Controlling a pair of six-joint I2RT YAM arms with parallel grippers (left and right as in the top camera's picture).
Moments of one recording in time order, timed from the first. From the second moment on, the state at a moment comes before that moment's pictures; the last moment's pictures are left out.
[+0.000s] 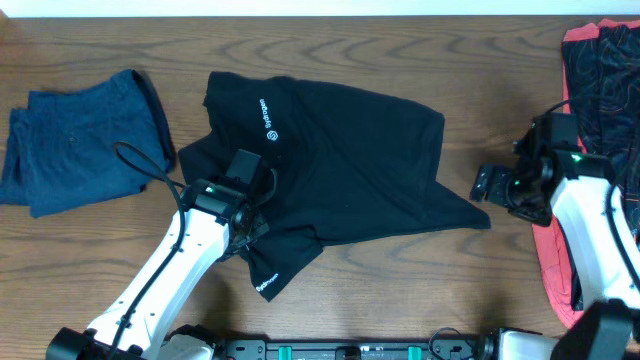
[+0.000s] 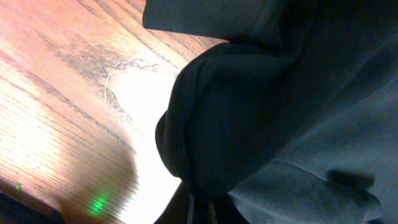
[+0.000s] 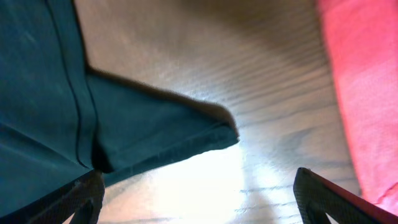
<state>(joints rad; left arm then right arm) -0.36 1.34 0.87 -1.04 -0.14 -0.92 -0.13 1.46 1.01 -0.95 -0.09 0.27</state>
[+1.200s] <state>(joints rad) -0.36 1.34 0.87 -1.04 -0.14 -0.92 0.17 1.84 1.01 -0.35 -0.12 0.24</state>
